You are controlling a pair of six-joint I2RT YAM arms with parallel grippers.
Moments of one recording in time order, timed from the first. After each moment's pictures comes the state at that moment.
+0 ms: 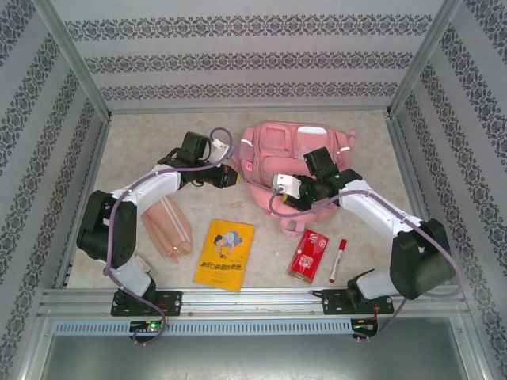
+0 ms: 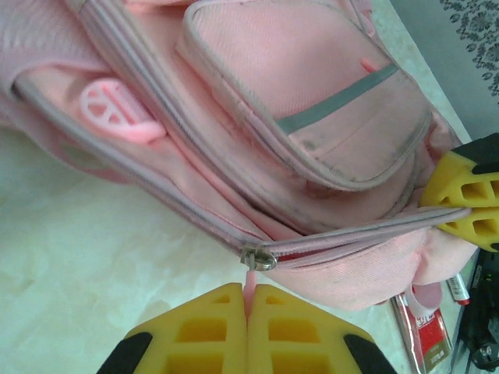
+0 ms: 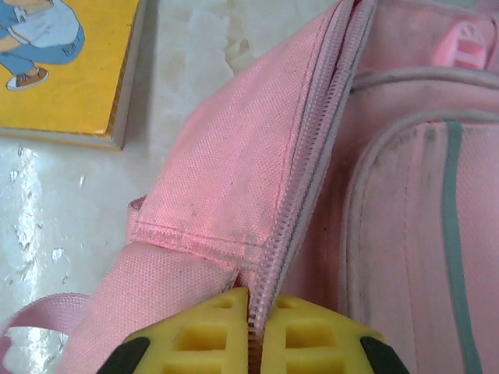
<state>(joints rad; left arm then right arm) -0.34 1.68 1.15 -0.33 0.66 -0.09 0.39 1.41 0.96 -0.59 -0.43 -0.95</state>
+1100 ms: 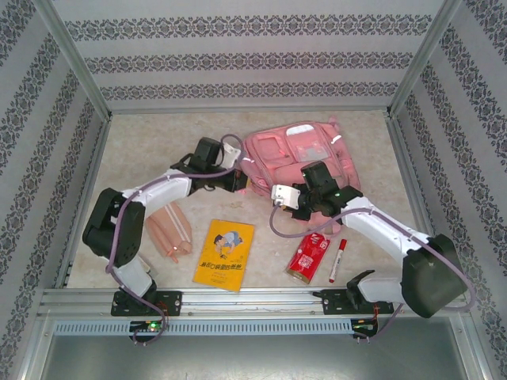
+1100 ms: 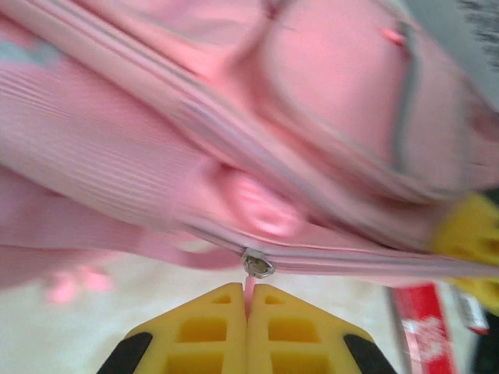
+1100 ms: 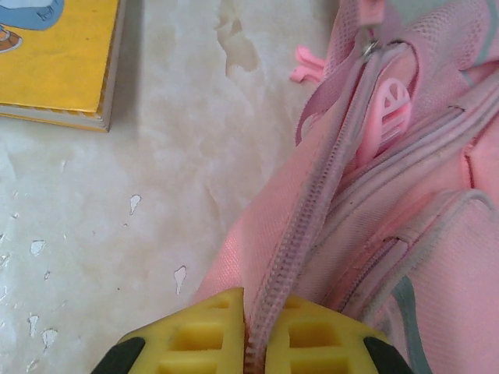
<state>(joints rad) -0.41 1.73 1.14 -0.23 0.53 -0.18 0.48 1.27 0.81 -0.46 -0.29 -0.91</state>
